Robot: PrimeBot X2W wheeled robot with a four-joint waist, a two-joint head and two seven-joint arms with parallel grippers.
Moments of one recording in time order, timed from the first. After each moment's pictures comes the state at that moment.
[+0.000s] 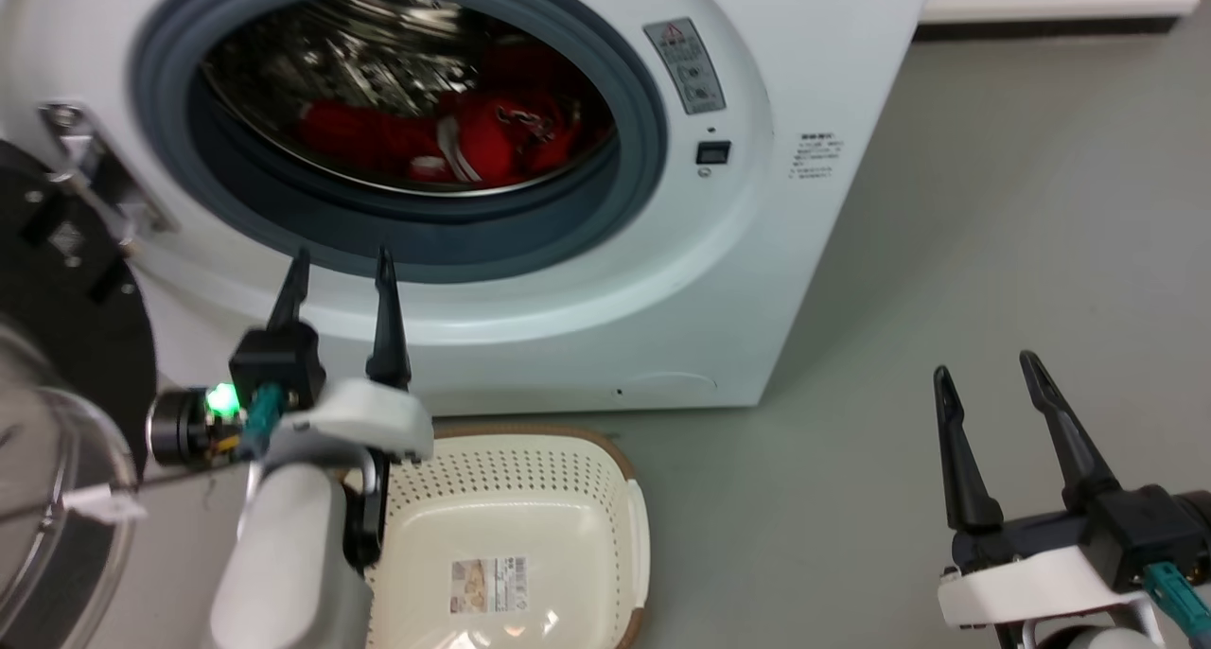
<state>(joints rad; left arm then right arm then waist) -0.37 0.07 -0.02 0.36 -0.06 0.03 -0.26 0.02 -0.05 0.00 -0.05 -0.03 0.13 -0.26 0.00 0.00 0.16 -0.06</state>
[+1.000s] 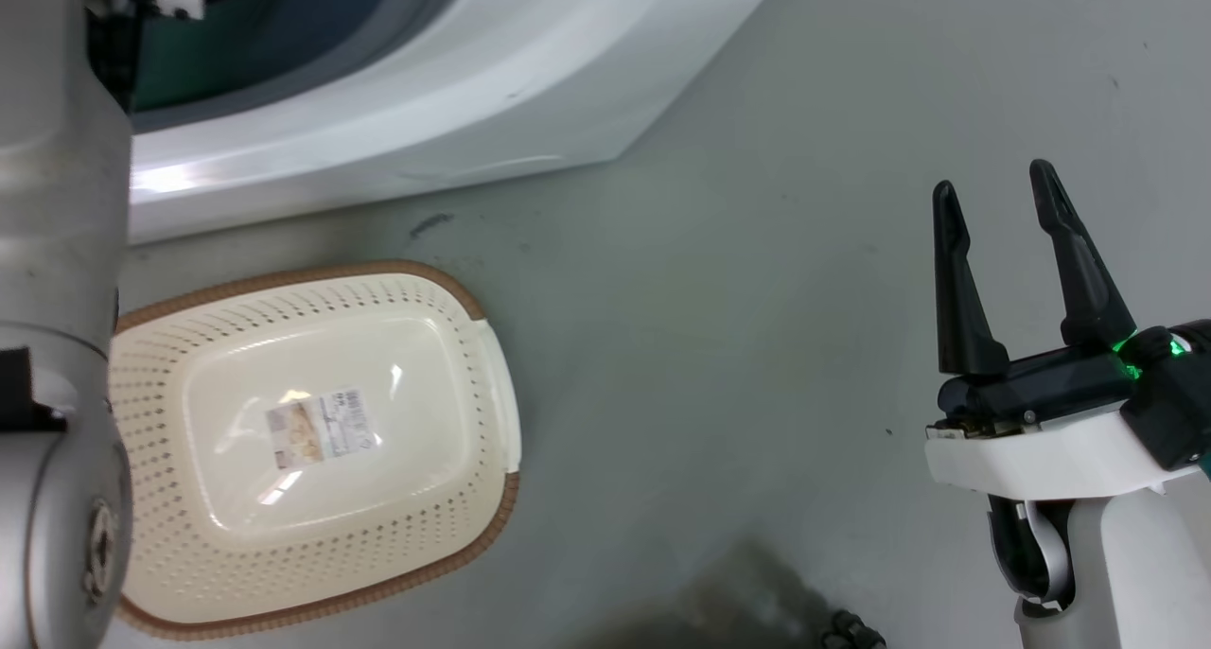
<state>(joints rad) -1.38 0.31 -0.12 1.15 0.05 -0.04 -0.11 -0.24 -0.05 0.07 -0.10 0.10 0.13 -0.26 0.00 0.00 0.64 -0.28</state>
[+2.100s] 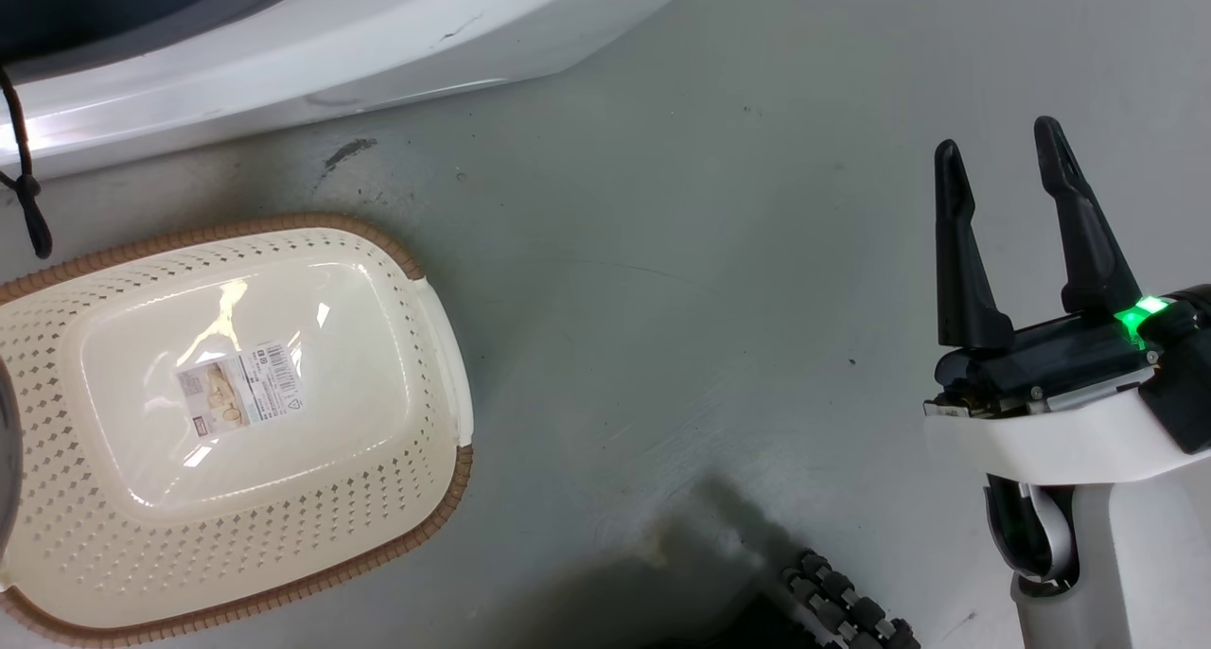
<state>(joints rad) -1.63 0.37 -0.19 1.27 0.03 -0.09 0.16 -0.29 -0.05 0.09 -0.13 0.15 0.13 -0.26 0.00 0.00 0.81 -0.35</state>
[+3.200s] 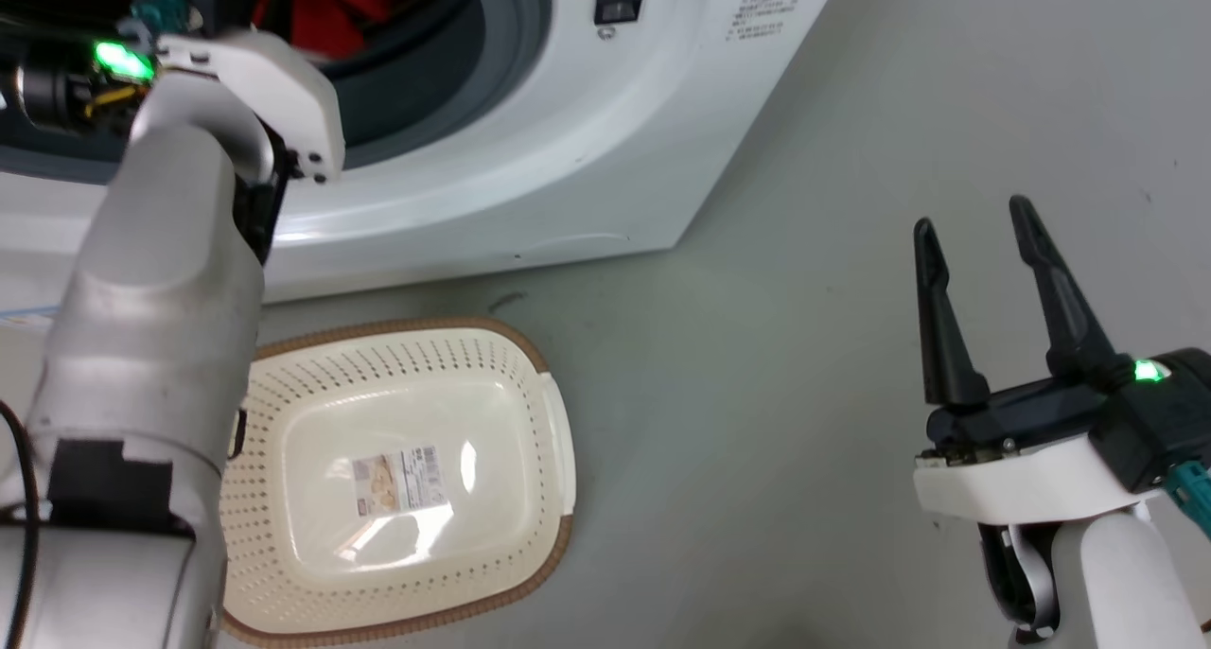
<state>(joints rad) -1.18 0.24 -0.21 1.14 -0.12 -0.13 -0.26 -0.21 -0.05 0.07 -0.09 0.05 0.13 -0.26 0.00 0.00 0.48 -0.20</state>
